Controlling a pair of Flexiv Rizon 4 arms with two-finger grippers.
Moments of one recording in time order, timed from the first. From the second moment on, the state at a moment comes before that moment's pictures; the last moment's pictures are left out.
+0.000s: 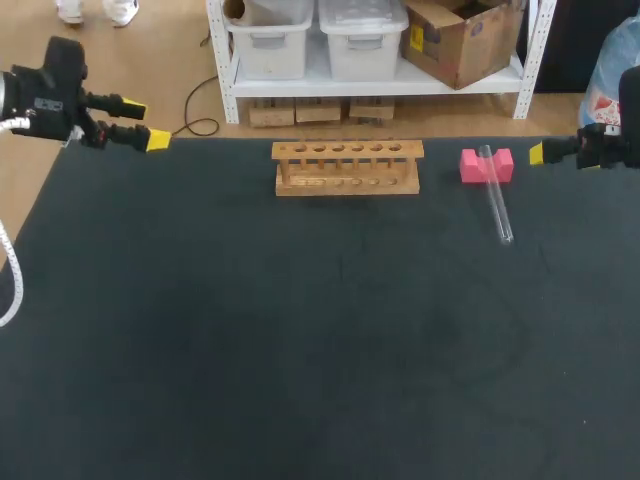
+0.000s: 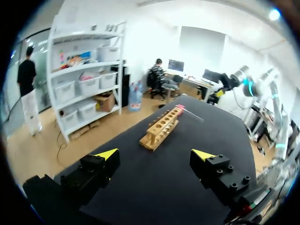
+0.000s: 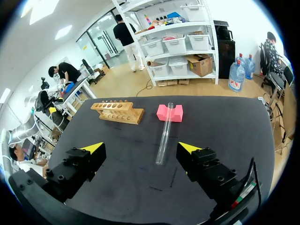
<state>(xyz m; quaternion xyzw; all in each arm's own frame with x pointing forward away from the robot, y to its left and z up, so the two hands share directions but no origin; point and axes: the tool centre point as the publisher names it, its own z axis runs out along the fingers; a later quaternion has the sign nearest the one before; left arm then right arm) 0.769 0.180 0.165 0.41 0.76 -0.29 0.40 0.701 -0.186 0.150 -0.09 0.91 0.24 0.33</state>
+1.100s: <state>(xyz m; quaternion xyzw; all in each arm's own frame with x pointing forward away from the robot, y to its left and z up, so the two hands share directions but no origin) 0.820 0.125 0.114 0.53 0.65 -0.41 0.37 0.702 -0.186 0.150 -0.09 0.91 0.24 0.33</state>
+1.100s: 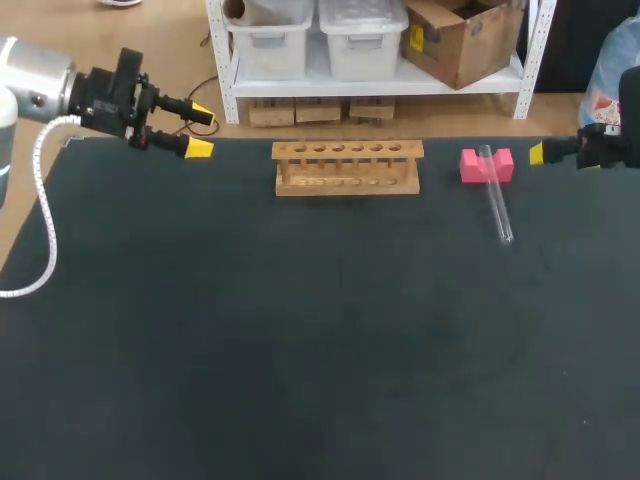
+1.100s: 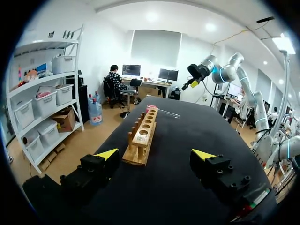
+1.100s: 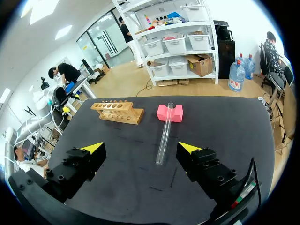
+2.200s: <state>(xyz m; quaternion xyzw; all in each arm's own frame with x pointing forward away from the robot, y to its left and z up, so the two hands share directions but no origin) 0.823 0.125 0.114 0.53 0.65 -0.41 0.36 0.733 -0.189 0.138 -0.09 0.93 0.15 0.33</state>
